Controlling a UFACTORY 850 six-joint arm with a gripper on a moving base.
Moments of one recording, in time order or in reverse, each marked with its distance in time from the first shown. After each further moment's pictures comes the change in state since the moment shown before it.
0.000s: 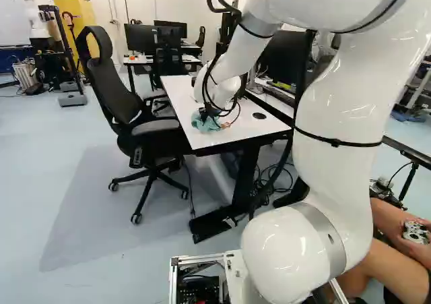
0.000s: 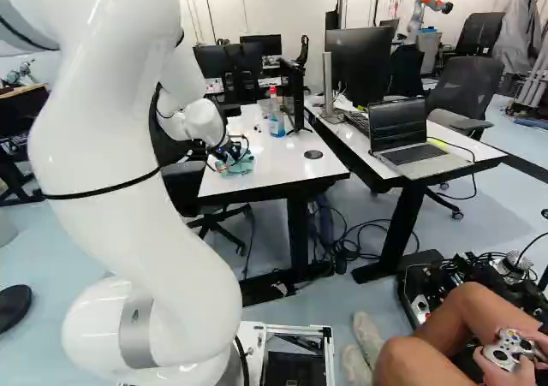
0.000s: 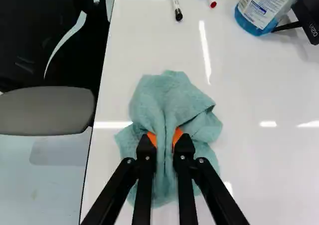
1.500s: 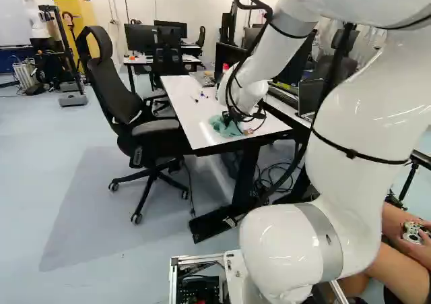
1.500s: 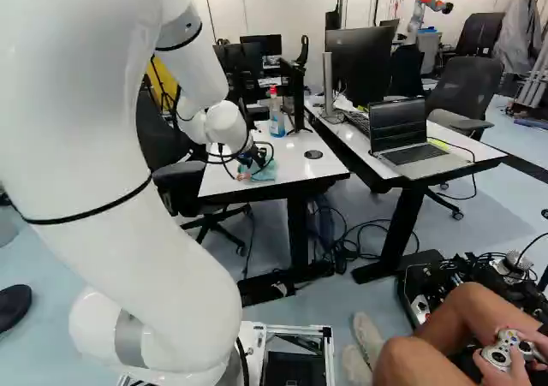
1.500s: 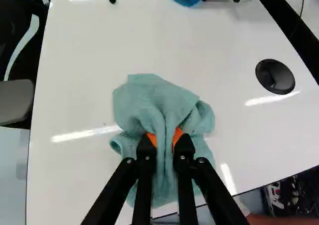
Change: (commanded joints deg) arm -11.6 5.2 6.0 0.0 0.0 0.0
